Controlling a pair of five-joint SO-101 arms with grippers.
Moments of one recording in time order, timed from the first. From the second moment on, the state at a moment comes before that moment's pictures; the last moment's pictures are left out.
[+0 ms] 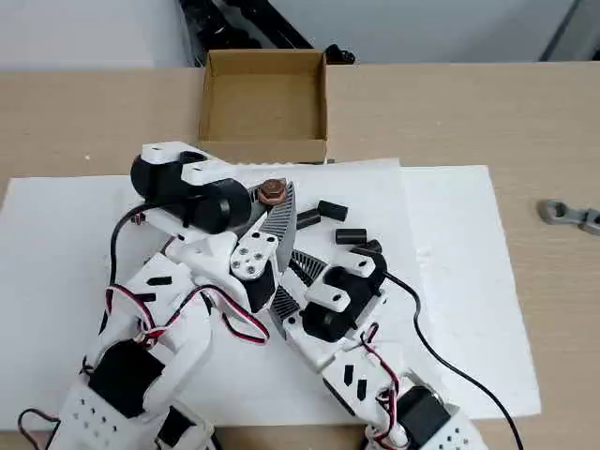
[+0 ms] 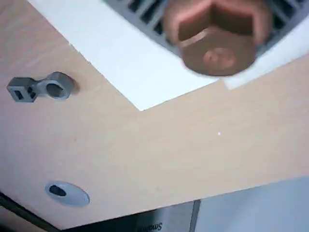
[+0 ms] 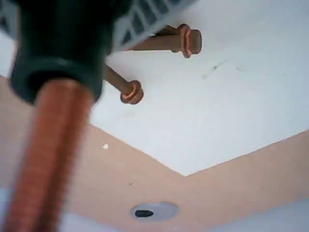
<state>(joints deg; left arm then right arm) 30.8 -64.8 44.1 44.5 15.7 -44.9 -101.9 89.5 25.2 -5.5</state>
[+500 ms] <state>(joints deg) 27.3 -64.8 45.8 42.3 15.7 -44.9 -101.9 89.5 25.2 -5.5</state>
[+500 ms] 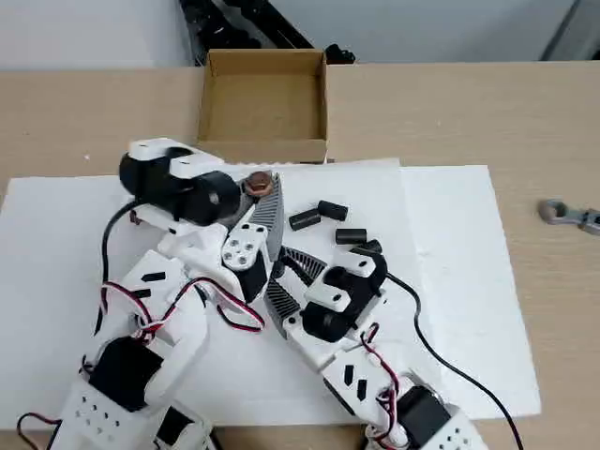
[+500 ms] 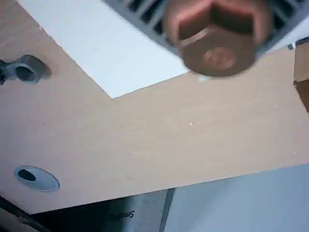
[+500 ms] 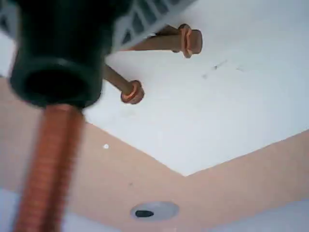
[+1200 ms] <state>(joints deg) 29.5 -64.8 45.8 42.3 16.5 -44.9 -101.9 89.5 25.2 -5.5</state>
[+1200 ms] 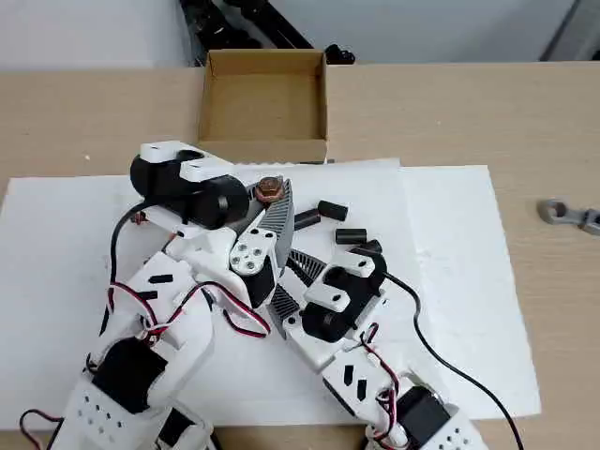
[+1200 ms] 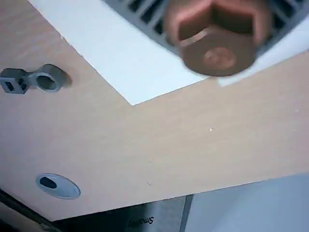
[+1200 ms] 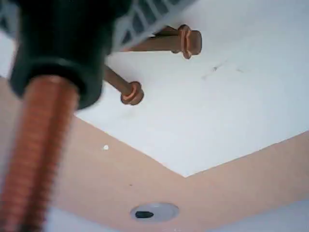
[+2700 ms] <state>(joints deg) 29.3 -64.8 41.4 56.3 14.4 -45.0 -101.9 89.6 25.3 -5.5</state>
